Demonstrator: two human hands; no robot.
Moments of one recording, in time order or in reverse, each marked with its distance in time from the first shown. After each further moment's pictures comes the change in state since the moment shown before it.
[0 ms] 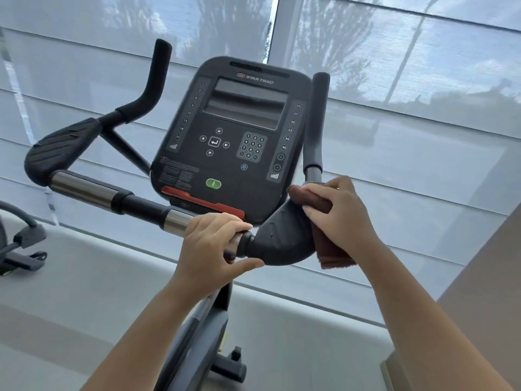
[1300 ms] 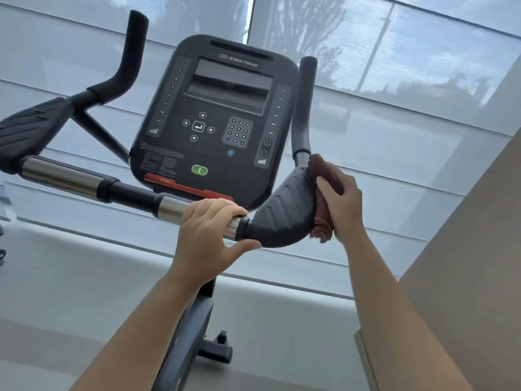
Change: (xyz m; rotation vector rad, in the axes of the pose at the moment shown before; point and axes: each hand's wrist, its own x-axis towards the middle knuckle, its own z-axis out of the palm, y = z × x) left_hand -0.001 -0.006 0.004 -0.039 0.072 0.065; right_hand -0.006 0.021 0.021 0.532 0.329 0.265
